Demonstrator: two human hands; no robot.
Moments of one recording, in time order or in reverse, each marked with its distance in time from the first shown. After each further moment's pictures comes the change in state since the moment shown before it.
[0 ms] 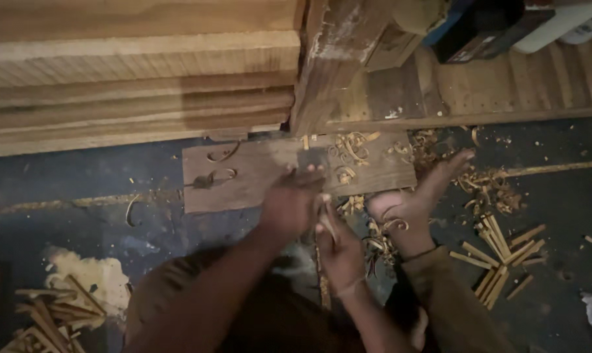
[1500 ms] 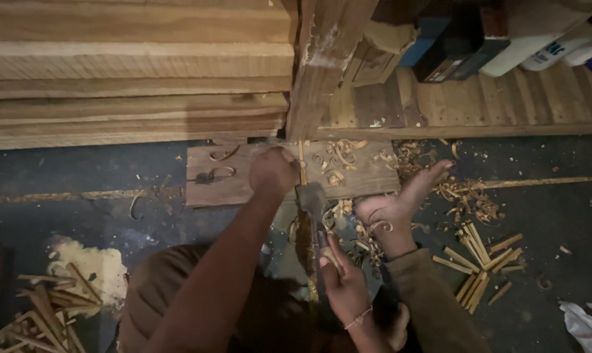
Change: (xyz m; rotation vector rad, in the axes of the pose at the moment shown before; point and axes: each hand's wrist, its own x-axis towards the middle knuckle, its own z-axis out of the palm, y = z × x) left_hand 0.051 -0.014 -0.010 -0.053 -0.066 -0.843; right_hand -0.061 0.059 -0.028 0.159 -0.018 -0.114
